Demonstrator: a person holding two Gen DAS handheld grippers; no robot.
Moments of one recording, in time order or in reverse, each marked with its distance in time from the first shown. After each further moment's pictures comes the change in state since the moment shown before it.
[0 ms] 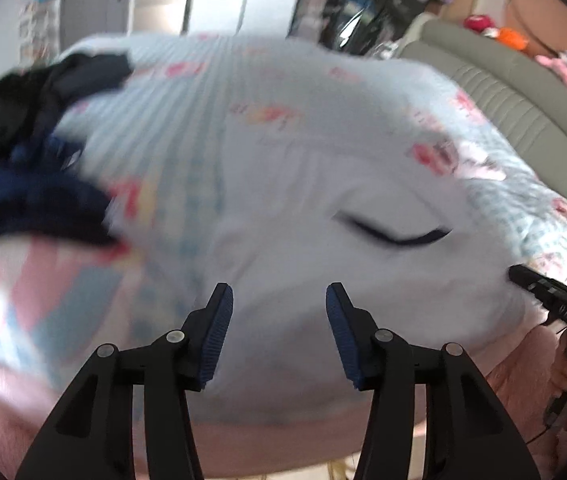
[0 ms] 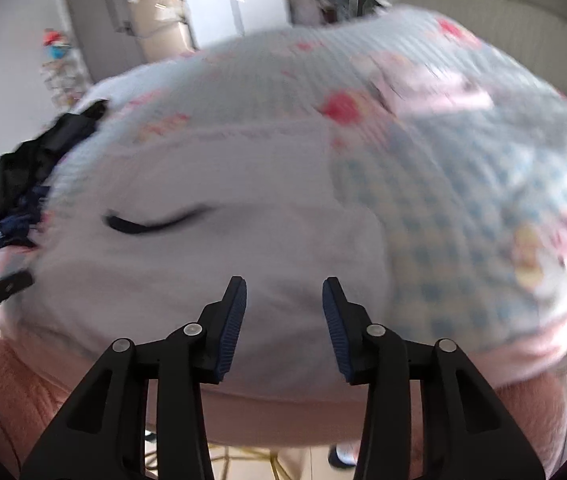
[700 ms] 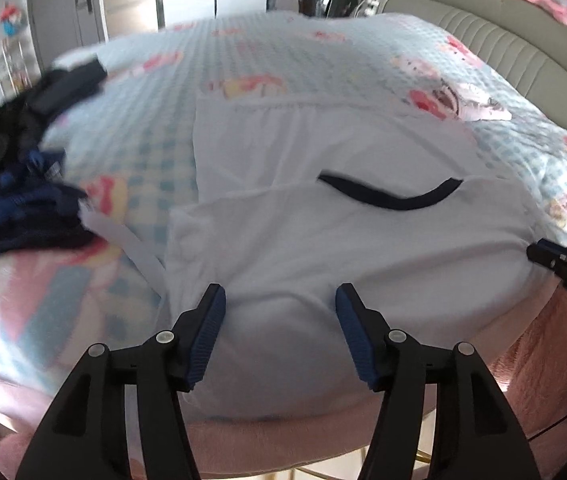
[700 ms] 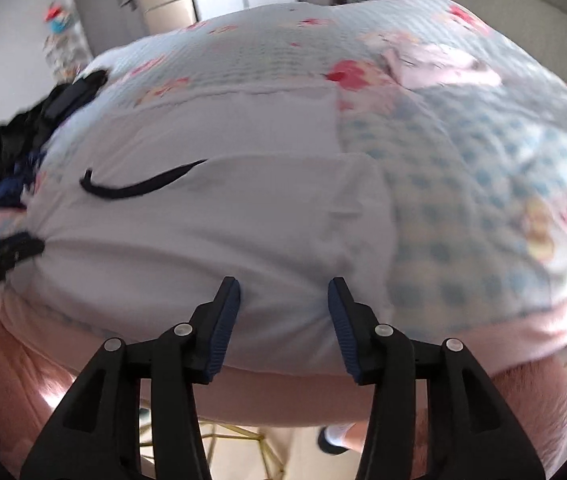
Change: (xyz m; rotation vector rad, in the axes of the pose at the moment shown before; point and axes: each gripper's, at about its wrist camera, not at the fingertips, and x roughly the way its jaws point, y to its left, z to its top) left arm 0.016 -0.024 -0.017 0.147 0.092 0.097; right arm 0.013 -0.022 -0.028 0.027 0.087 -0.060
